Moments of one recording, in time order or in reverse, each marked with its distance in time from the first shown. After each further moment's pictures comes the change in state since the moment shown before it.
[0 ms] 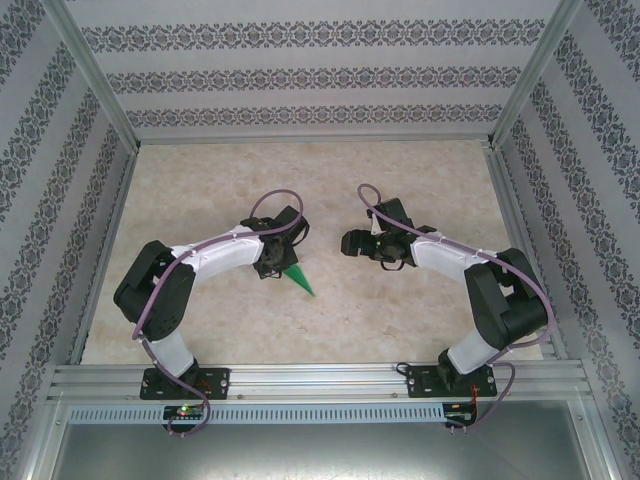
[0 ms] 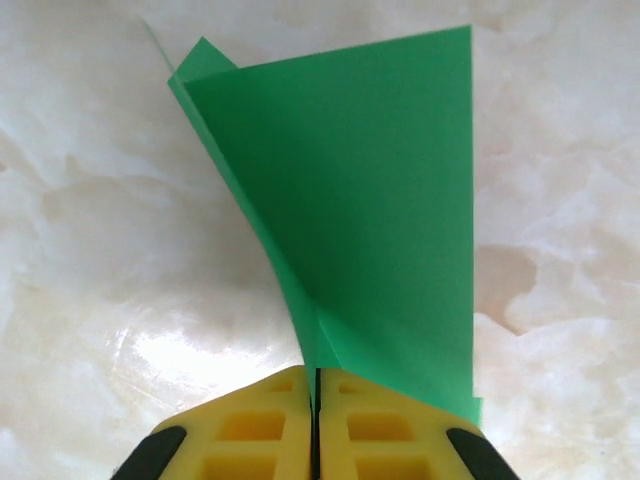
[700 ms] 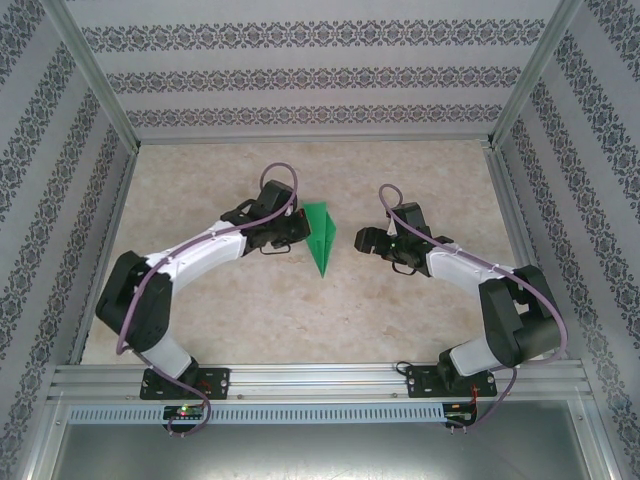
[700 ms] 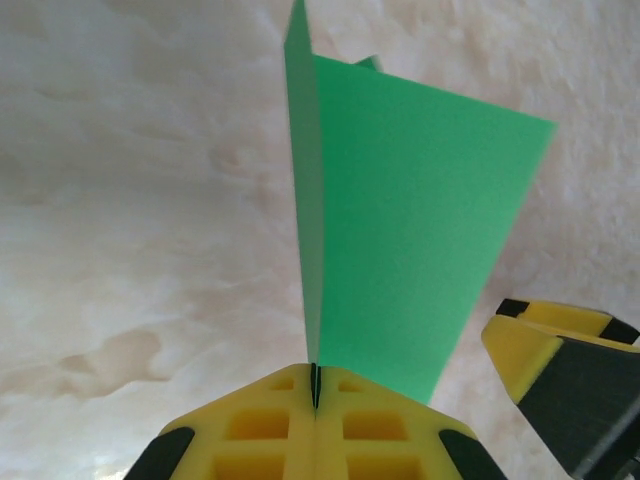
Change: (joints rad) left arm 0.075 -0.082 -0.008 0.407 0.344 0.253; right arm -0.078 -0.117 -0.125 0.108 0.020 0.064
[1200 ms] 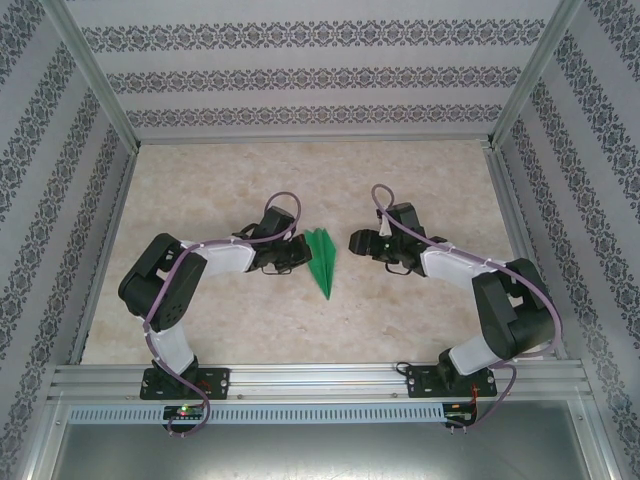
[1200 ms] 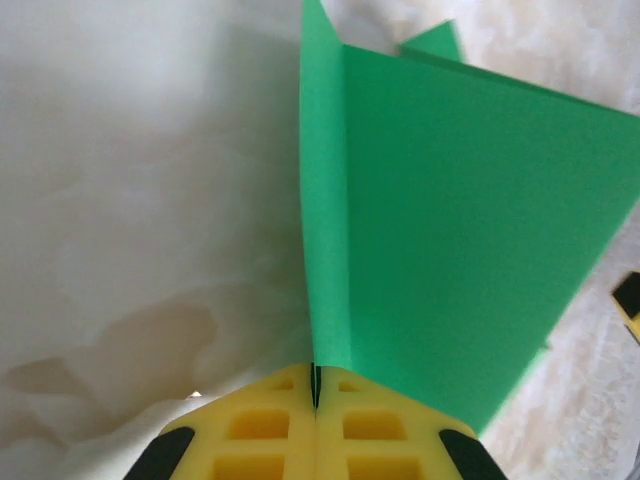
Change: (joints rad) left arm 0.028 0.139 -0.225 0.301 0.146 -0.087; right arm 0.048 0.048 0.011 0.061 -0.093 -0.009
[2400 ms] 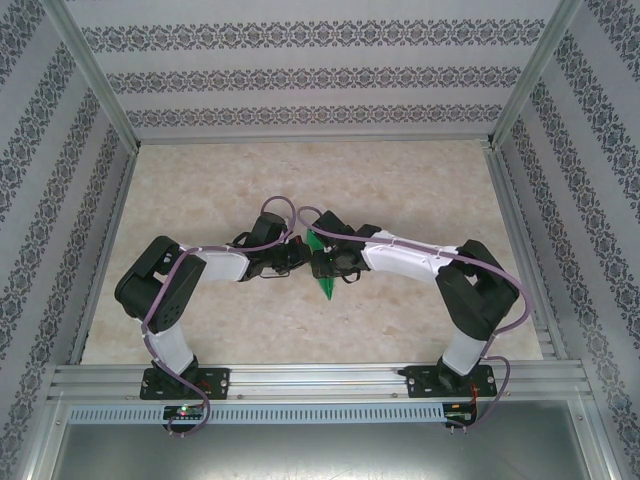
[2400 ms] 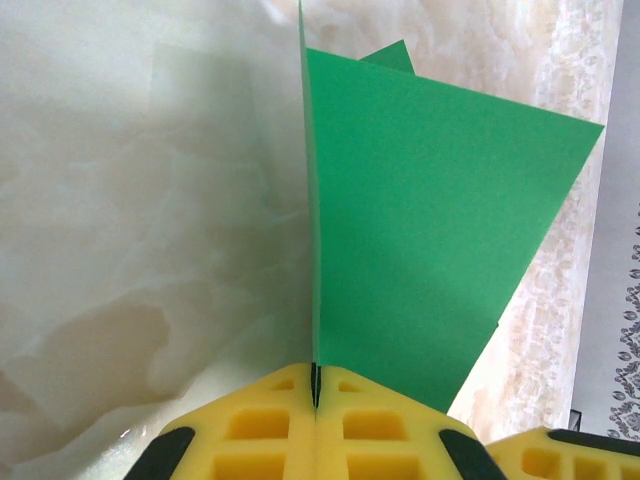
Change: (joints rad) left arm 0.016 -0.019 -0.106 0.233 0.080 -0.034; right arm 0.400 0.219 0.388 -0.494 0.291 0.025
